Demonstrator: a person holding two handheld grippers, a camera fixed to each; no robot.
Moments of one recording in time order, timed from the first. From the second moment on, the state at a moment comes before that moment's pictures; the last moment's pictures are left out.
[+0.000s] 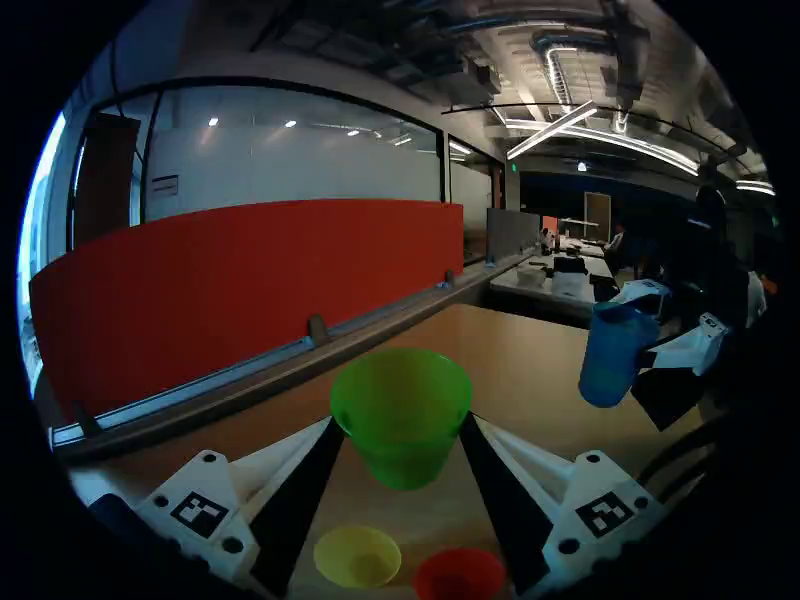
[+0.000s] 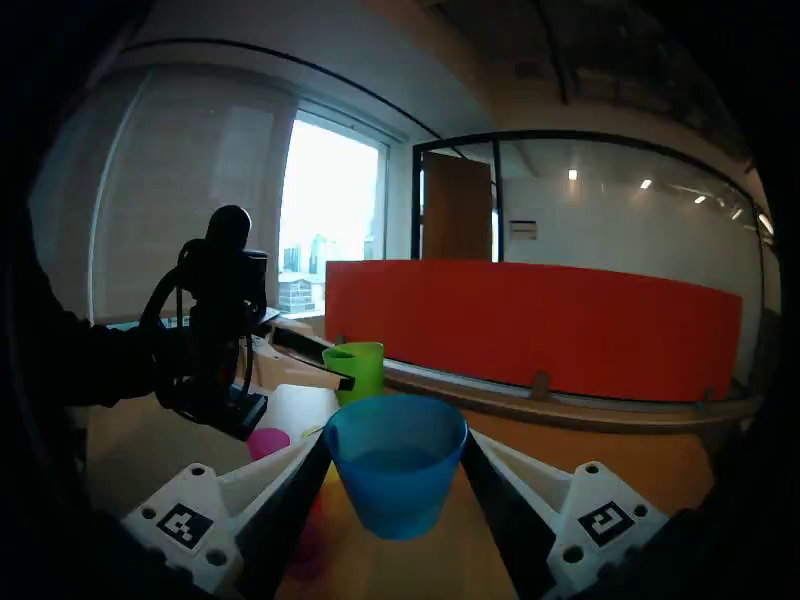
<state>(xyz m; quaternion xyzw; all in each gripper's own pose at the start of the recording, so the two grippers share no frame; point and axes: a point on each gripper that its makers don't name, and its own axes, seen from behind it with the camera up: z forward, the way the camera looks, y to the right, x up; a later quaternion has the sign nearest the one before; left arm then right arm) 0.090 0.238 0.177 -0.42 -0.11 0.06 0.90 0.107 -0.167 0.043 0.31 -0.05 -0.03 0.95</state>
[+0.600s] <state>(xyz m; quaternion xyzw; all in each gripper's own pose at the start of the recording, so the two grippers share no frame) 0.123 0.220 0.154 -0.41 -0.05 0.01 0.91 0.115 -0.180 0.038 0.33 -0.05 -0.04 0.94</state>
